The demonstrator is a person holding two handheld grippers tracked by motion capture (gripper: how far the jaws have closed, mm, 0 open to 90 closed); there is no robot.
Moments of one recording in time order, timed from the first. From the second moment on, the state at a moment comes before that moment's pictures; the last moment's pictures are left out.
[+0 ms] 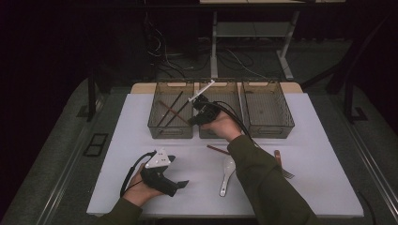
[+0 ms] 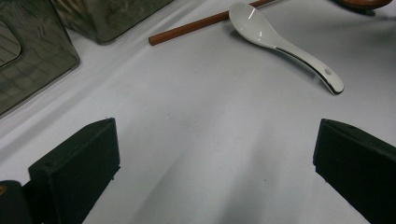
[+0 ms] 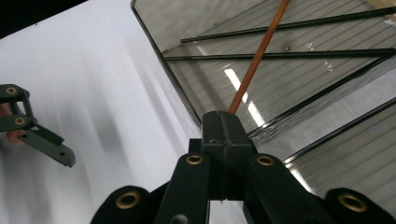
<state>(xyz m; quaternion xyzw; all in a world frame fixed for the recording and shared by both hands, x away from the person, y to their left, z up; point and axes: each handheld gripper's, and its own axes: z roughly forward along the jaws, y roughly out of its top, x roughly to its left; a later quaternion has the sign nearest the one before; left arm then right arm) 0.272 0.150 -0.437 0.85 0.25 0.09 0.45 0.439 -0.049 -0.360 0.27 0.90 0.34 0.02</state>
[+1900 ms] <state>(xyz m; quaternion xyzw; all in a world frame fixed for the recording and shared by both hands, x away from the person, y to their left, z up) 0.272 0.154 -0.441 0.84 0.27 0.08 0.45 0.374 -0.180 -0.359 0.25 0.87 0.42 0.04</state>
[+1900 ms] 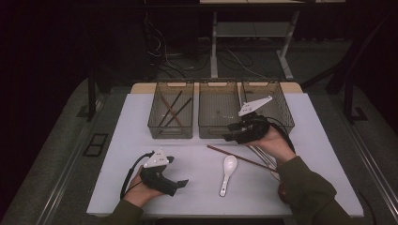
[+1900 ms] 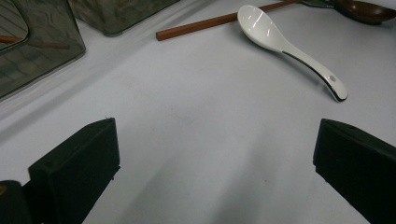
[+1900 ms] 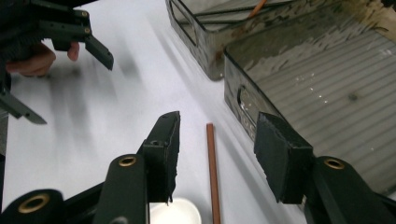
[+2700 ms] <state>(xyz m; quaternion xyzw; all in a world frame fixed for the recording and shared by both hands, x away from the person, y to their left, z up) 0.270 0.154 -0.439 0.85 0.26 0.08 0.45 0.345 -0.250 -0.384 0.28 0.86 0.43 0.05</state>
